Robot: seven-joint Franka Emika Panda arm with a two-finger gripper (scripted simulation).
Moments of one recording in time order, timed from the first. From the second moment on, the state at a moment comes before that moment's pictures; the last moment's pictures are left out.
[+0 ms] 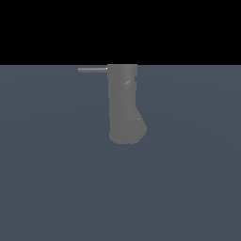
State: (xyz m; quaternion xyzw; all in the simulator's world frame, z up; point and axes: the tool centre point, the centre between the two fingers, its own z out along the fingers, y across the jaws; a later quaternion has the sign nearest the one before) arm -0.073 0.059 0.424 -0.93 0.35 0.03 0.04
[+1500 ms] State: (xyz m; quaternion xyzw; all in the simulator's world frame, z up) arm 0.051 0.113 0.288 -0.76 0.65 0.01 0.00
